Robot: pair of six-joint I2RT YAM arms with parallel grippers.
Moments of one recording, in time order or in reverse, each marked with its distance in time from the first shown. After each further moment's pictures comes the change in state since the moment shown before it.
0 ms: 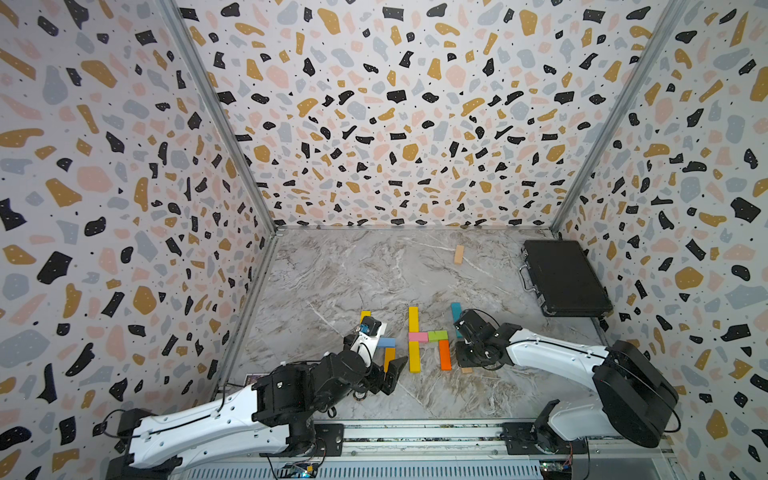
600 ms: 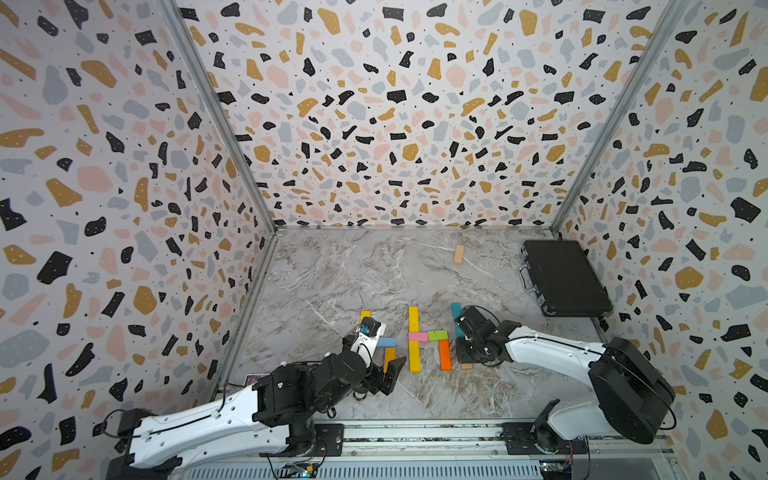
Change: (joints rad) left arm 0.000 -0.002 -0.004 -0.007 -0.010 0.000; right arm -0.025 0.023 0.014 0.018 0.013 -0.016
